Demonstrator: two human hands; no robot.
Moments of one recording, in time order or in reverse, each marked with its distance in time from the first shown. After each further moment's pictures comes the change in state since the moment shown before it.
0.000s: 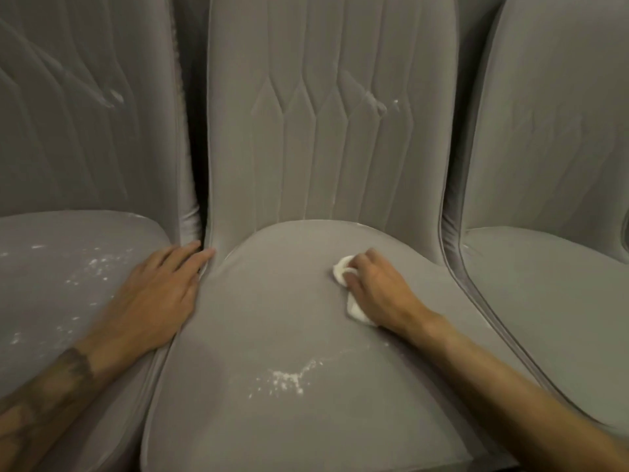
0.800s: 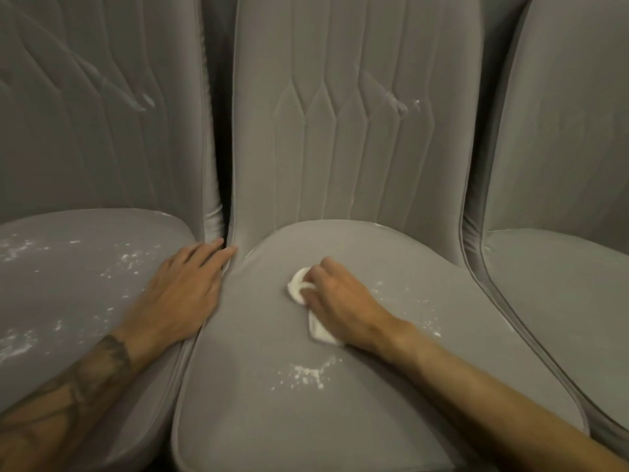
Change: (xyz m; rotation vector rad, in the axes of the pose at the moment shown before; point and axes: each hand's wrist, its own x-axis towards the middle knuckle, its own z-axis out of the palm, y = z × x) left_hand -0.001 -0.005 0.002 0.005 -0.047 -0.016; right_hand -0.003 -0.079 0.024 0.088 -0.065 -0.250
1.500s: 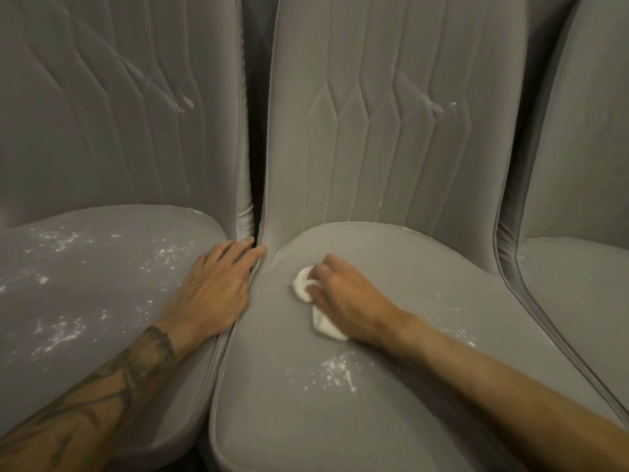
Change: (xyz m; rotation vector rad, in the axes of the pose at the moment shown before) left_hand 0.000 0.003 0.000 -0.039 -0.012 -0.035; right_hand 0.029 -0.014 0.013 -0.014 0.008 -0.129
